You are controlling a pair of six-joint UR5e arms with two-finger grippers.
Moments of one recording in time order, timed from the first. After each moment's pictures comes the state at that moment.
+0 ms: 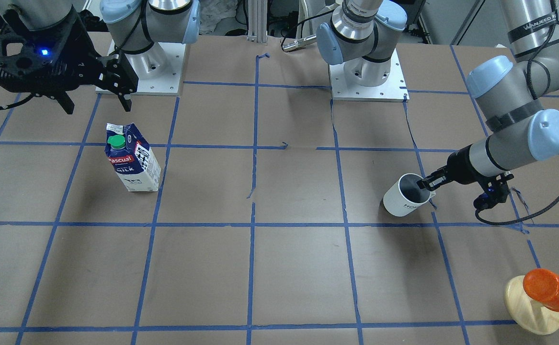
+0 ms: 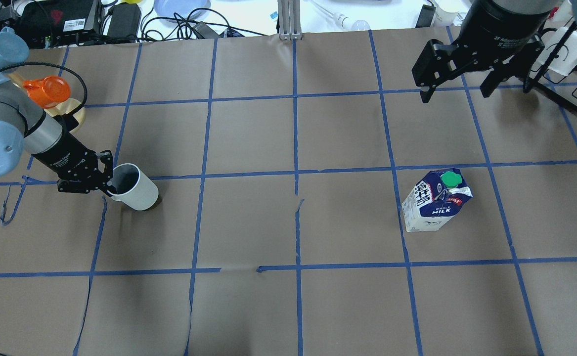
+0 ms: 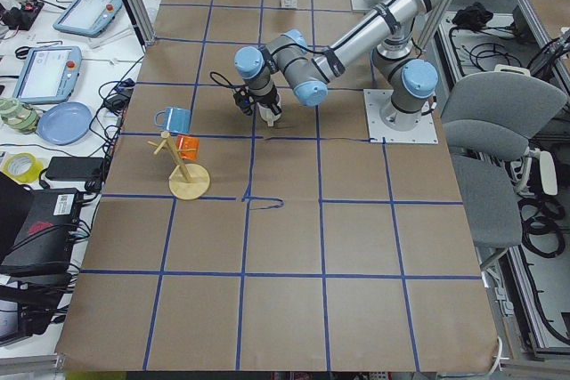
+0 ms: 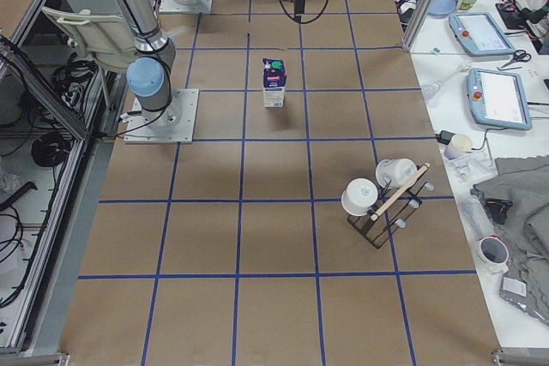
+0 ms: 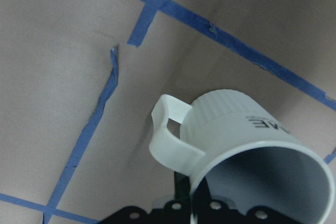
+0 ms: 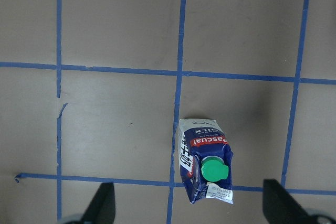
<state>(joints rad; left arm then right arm) -1.14 -1.80 -1.86 -1.31 1.44 -0.15 1.54 -1.58 1.49 -1.49 -1.55 -0.09</state>
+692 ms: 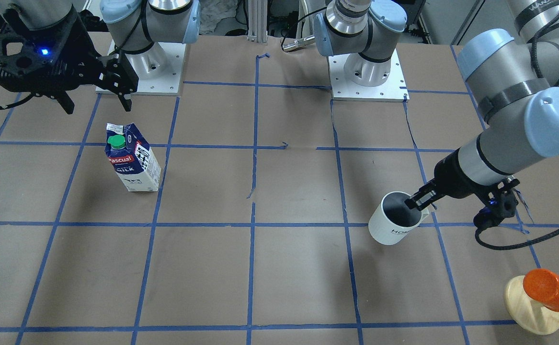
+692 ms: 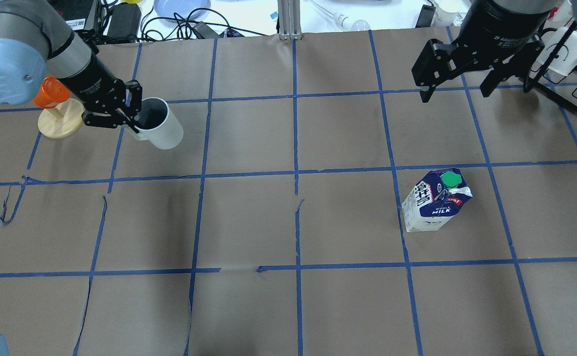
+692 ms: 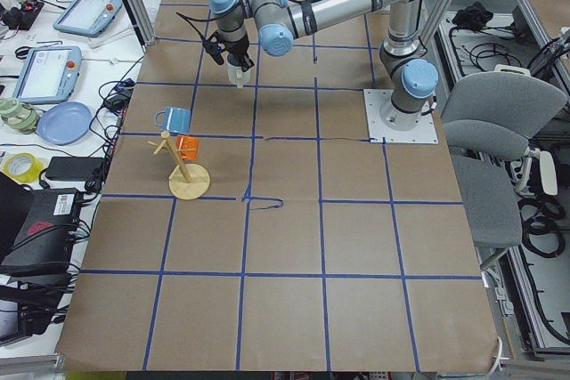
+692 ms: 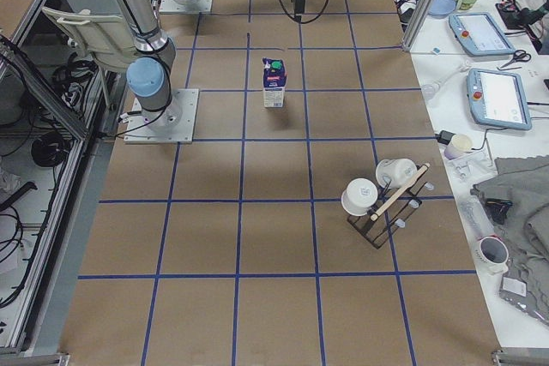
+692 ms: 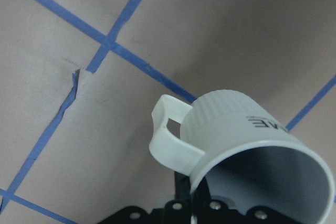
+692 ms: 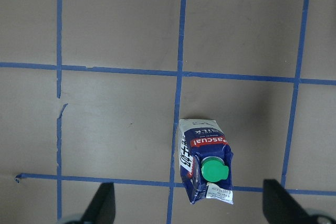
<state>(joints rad) -1.40 -1.85 -1.55 -1.42 1.42 -0.43 1.54 -1.58 1.48 -1.49 -1.55 -0.09</state>
